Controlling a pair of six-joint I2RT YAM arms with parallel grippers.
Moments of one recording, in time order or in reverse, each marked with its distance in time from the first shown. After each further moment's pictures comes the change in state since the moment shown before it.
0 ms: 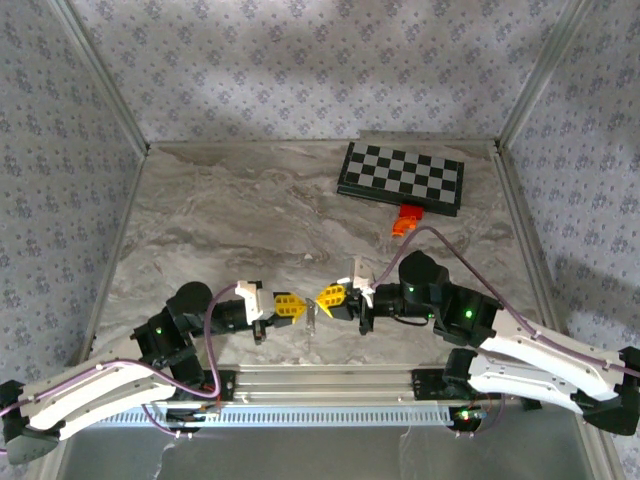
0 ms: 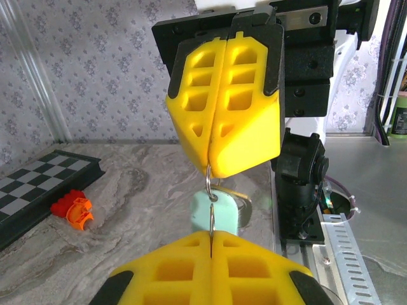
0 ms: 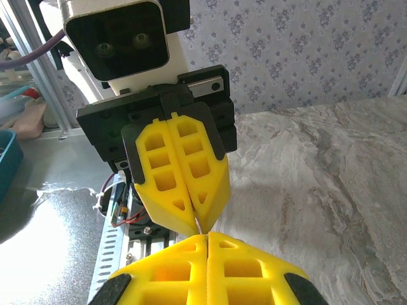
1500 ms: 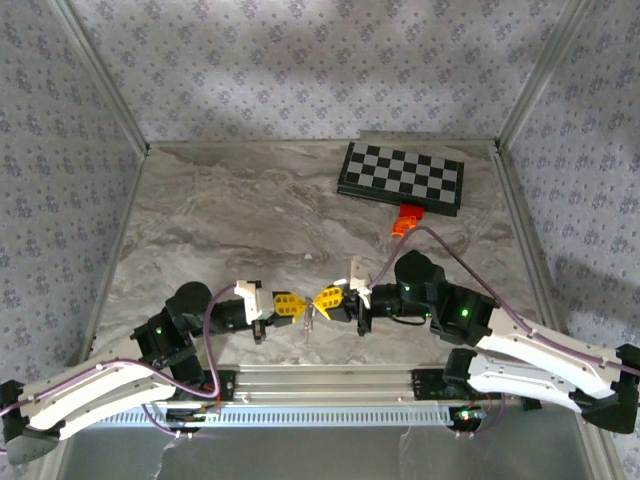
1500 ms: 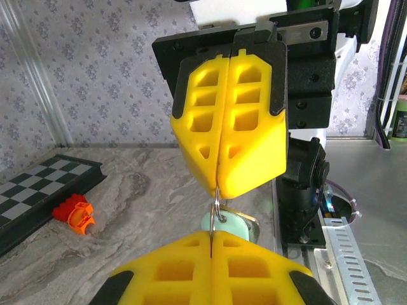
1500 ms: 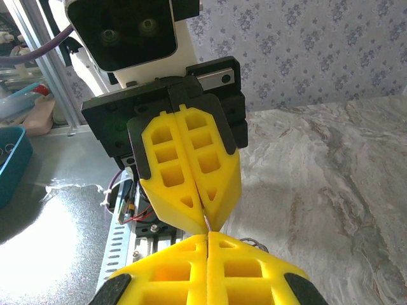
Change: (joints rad) left arm 0.000 -0.001 0.000 0.013 -0.001 0.000; right arm 0.001 0.020 0.000 0.012 -0.028 0.000
